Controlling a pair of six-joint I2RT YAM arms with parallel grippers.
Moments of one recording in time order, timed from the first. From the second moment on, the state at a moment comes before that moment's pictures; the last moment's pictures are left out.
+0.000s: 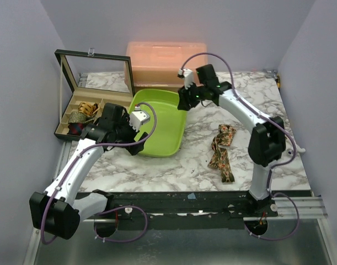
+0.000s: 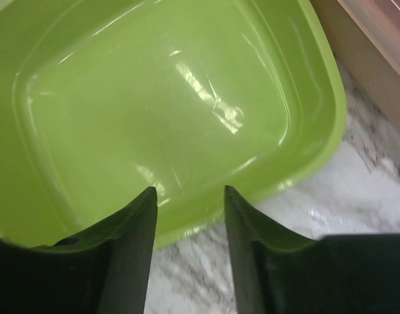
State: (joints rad) left arm -0.31 1.11 1.00 -0.79 0.39 0.41; right arm 0.44 1.92 1.69 -0.55 -0.49 -0.20
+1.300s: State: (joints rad) left arm -0.73 1.27 1.11 -0.76 0.51 0.46; right arm 0.41 1.86 1.57 -0.70 -0.38 -0.19
